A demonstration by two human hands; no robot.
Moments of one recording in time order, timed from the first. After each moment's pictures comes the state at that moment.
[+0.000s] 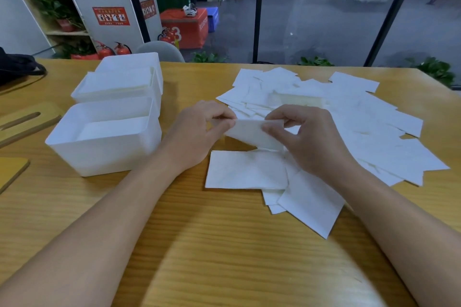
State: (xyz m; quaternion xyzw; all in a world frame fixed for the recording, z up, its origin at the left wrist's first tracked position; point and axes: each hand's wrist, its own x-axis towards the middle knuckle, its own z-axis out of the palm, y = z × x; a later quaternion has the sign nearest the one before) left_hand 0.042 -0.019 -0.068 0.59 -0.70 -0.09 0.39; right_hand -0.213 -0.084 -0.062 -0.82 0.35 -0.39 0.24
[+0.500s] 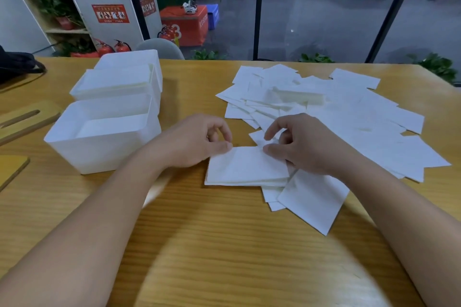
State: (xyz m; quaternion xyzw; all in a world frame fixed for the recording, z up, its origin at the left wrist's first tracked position) left_hand 0.051 -0.014 -0.059 0.64 -0.69 -0.25 0.23; right_hand -0.220 -0.090 -0.059 -0.83 0.42 -0.18 0.31
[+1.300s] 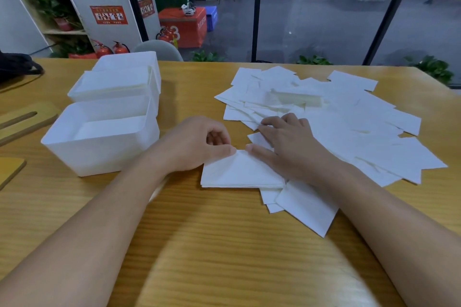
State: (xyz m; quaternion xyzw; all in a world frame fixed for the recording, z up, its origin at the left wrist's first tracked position) left_hand 0.048 -0.016 -0.068 0.64 -0.69 -0.22 0.25; right_hand -0.194 -0.097 -0.087 -0.91 0.41 -0.10 0.03
